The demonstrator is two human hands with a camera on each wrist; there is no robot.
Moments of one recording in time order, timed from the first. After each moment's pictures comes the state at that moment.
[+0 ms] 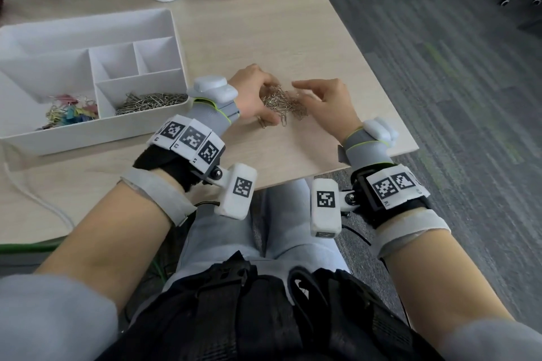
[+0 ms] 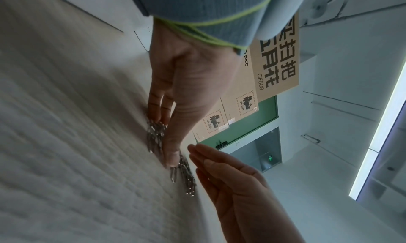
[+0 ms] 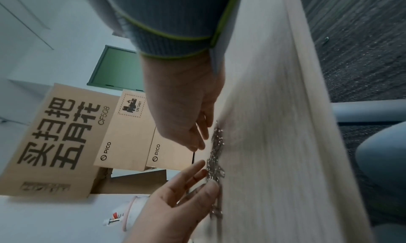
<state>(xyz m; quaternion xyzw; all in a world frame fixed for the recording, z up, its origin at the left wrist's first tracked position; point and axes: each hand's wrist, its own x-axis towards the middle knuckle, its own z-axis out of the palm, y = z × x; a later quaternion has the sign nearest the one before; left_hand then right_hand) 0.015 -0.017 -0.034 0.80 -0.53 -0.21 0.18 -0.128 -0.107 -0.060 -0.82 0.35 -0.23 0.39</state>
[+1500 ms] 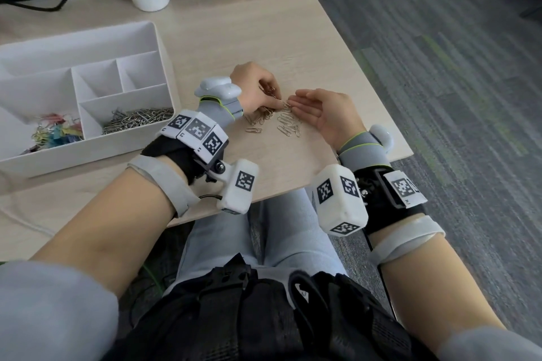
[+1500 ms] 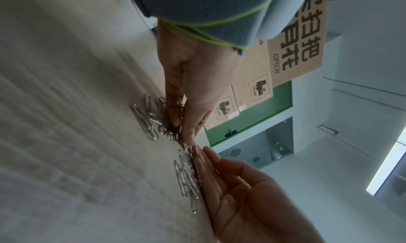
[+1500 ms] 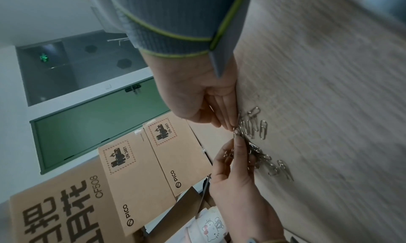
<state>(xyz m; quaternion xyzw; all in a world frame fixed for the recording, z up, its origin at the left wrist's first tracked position) 0.023 -0.053 -0.043 0.78 -0.52 -0.23 0.27 -0.129 -0.120 -0.055 -0.40 0.41 -0.26 0.78</state>
